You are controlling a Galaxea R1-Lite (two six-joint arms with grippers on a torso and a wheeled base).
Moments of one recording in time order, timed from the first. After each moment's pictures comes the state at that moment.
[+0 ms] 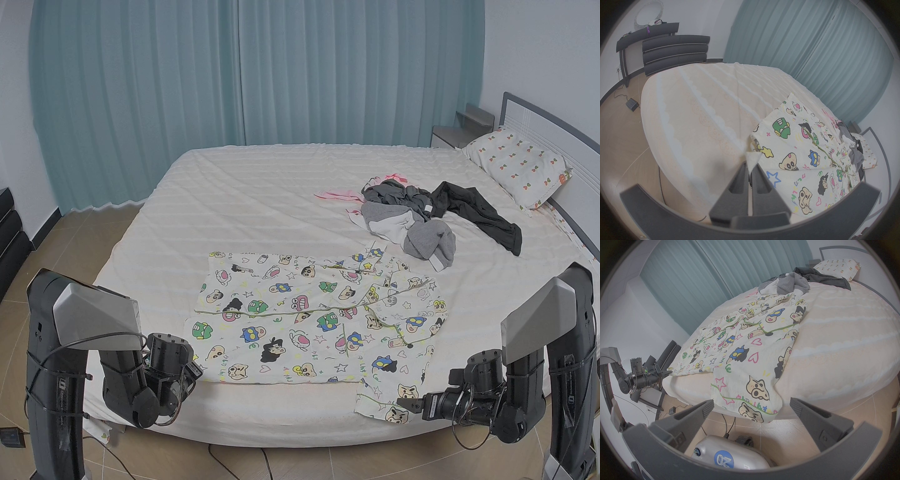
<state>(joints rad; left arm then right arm) -0.27 2.42 -0.50 -1.17 0.40 -0.91 0.33 2.45 -0.18 -1.55 0.14 0.38</state>
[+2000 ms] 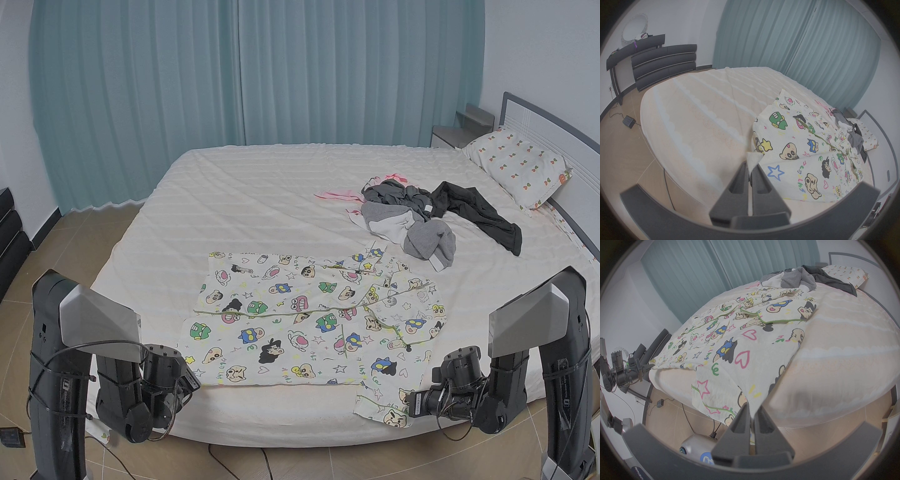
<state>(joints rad) -0.28 2.45 -0.36 -1.37 0.39 -0.75 0.37 2.48 -0.38 -1.30 0.05 0.32</state>
